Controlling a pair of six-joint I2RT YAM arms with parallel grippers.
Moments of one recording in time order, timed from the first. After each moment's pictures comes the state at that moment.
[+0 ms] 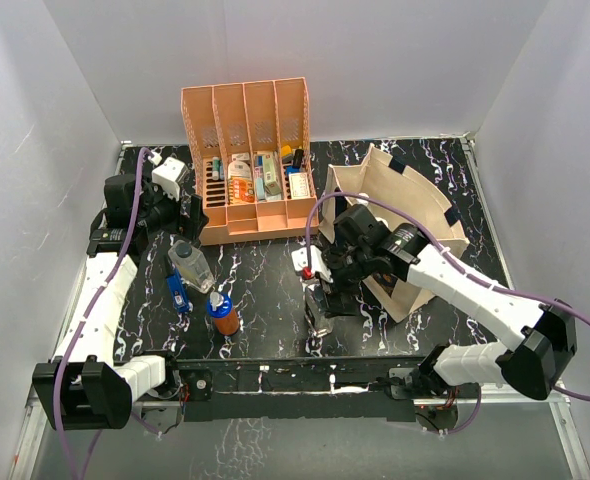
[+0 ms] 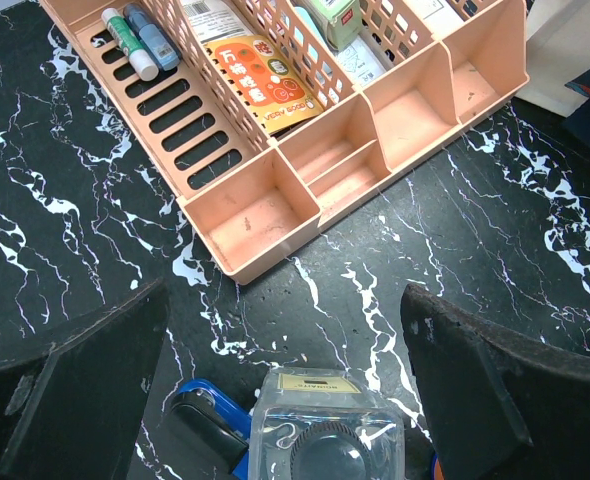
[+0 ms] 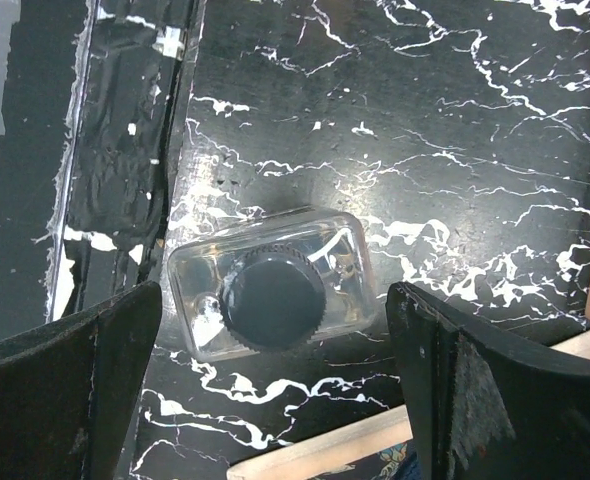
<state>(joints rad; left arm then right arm) 0.02 1.11 1.01 -0.45 0.46 0.27 0.76 1.27 1.14 -0.90 -0.63 -0.84</state>
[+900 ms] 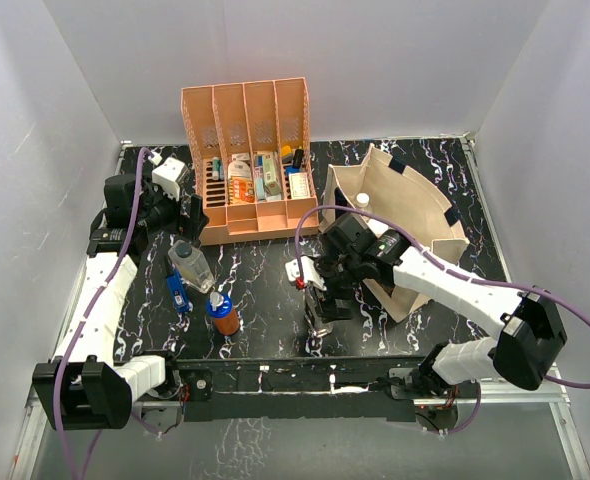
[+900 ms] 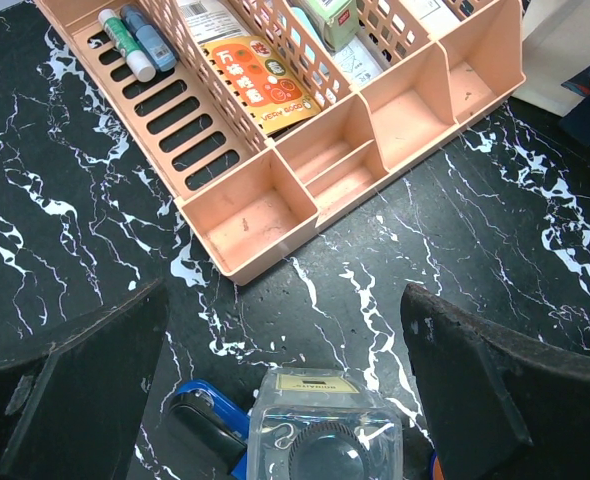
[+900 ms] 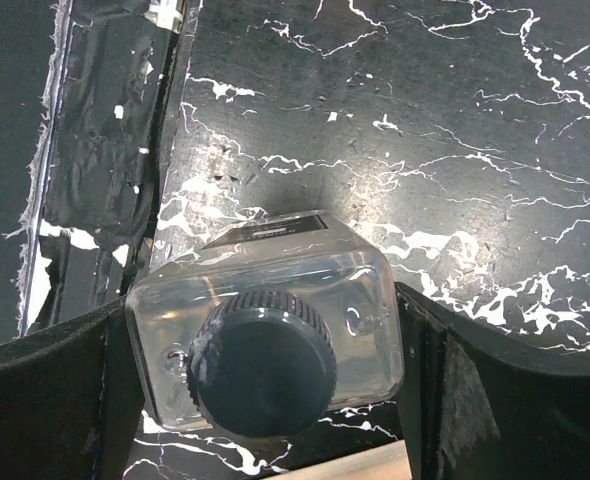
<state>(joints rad) 0.02 1.11 1.01 -0.45 0.47 0.27 0.80 1.33 1.06 -0.81 -0.61 -0.87</state>
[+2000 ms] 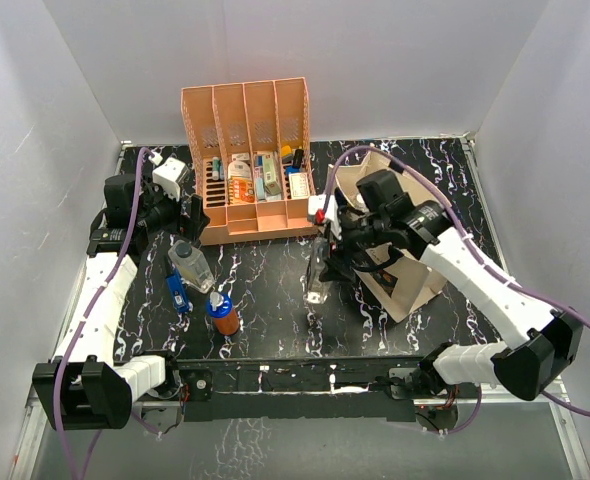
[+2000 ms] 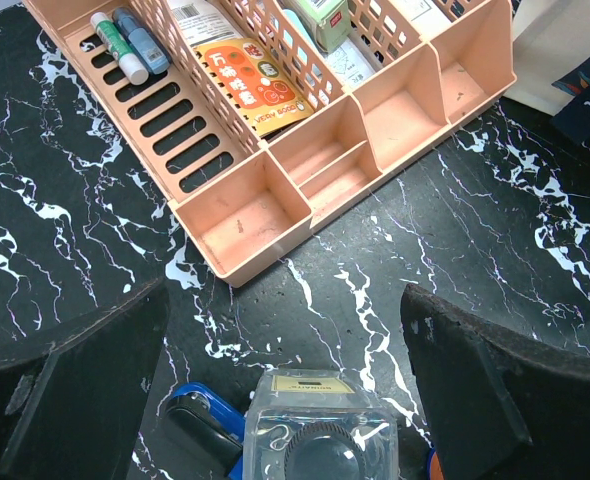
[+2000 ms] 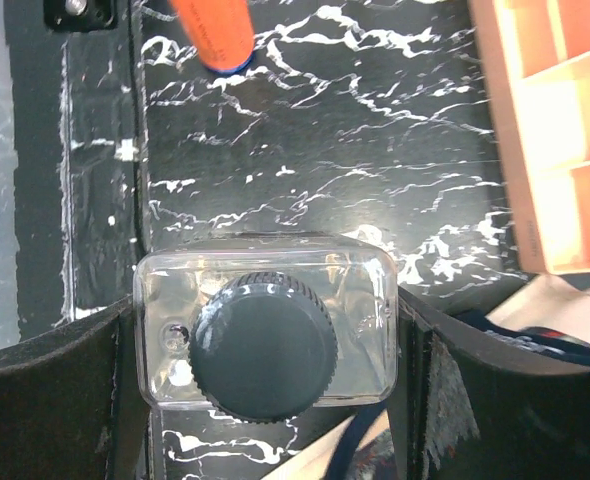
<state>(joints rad) 0.02 1.11 1.01 -0.45 0.48 0.27 0.61 1.28 1.26 -0.84 -0.72 -0.62</state>
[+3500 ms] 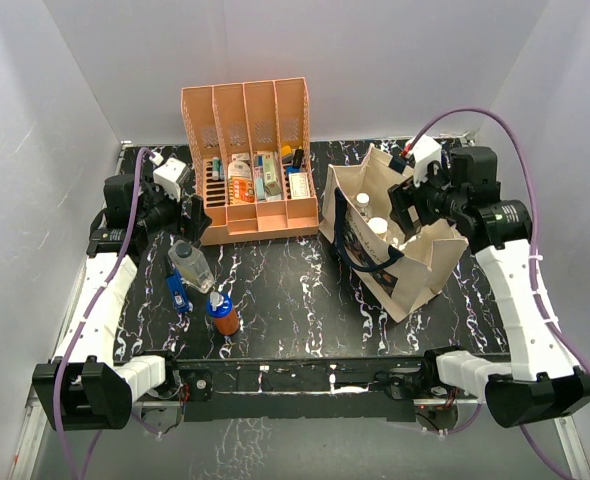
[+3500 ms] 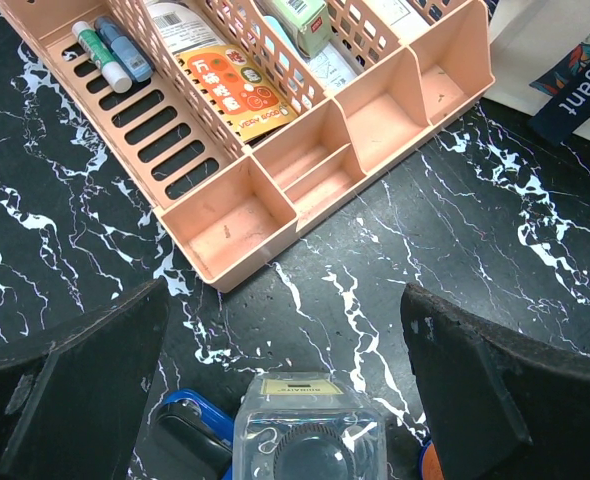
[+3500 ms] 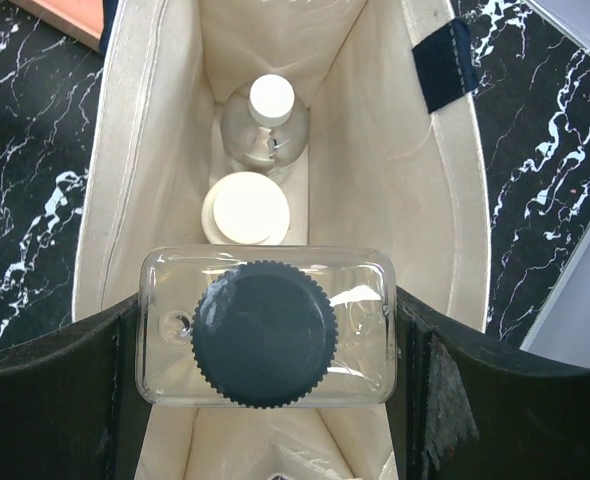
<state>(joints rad) 0.02 1.11 1.01 -0.45 0.52 0.27 0.15 1.14 1.42 -0.89 -0.27 -0.38</state>
